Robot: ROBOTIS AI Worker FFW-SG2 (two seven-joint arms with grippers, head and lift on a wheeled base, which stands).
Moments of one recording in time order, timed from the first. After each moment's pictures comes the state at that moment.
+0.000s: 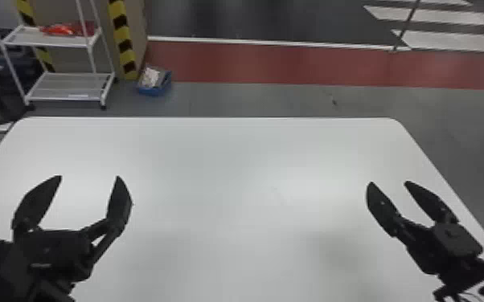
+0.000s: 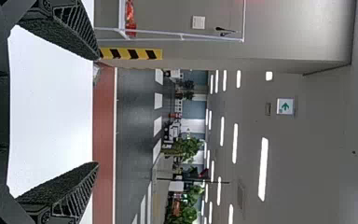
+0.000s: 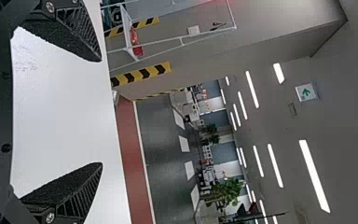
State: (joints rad) left arm 0.56 0.25 -0.10 -2.13 0.16 -0.10 0.19; right arm 0.57 -0.19 -0.28 -2.12 -0.53 0.12 0.36
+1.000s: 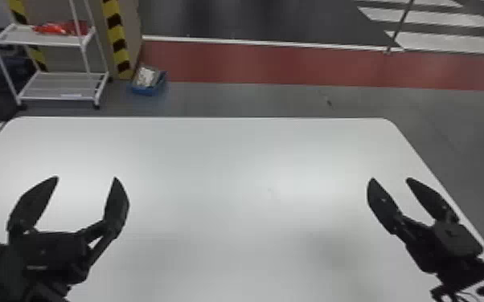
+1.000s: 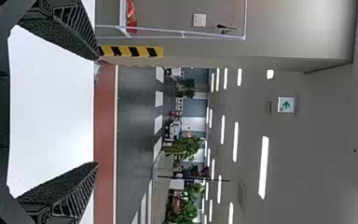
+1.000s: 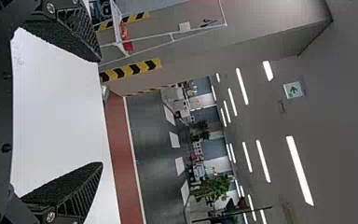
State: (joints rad) left arm 0.56 0.25 -0.11 -2.13 0.16 -0.10 0.19; right arm 0.59 -0.19 -0.28 -2.13 -0.54 0.06 0.33
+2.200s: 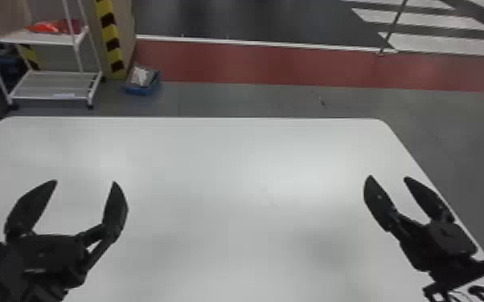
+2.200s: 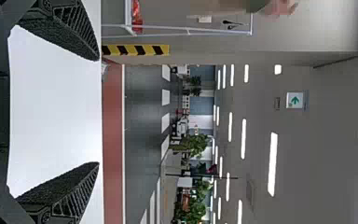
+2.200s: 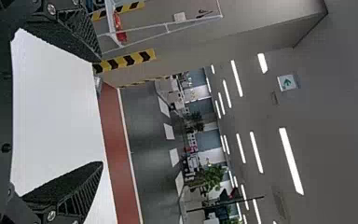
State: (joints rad) left arm 0.57 0.25 -0.12 -2.15 0.14 -0.05 0.19; right arm 0.60 -0.20 -0.27 -2.13 -0.53 0.02 0.28
